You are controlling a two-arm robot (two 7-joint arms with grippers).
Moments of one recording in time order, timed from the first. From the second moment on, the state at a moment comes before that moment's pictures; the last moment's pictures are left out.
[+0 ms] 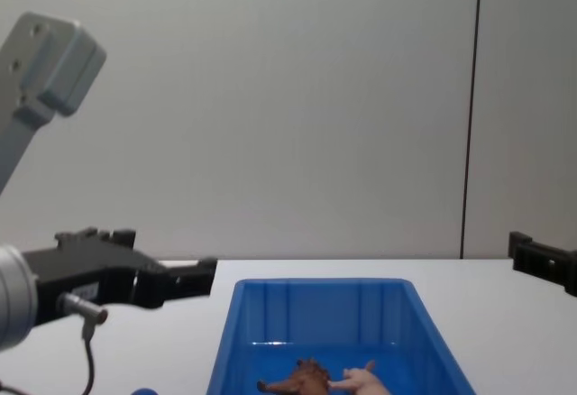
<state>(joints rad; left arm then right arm) -0.12 0.52 0.39 -1.75 -0.34 0.21 0.00 -0.09 0.23 -0.20 -1.78 0.22 0.07 -0.02</state>
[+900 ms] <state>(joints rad) -0.10 0.52 0.38 -1.66 -0.37 0.29 -0.06 -0.09 0.23 -0.20 -1.78 0.22 0.07 -0.02</state>
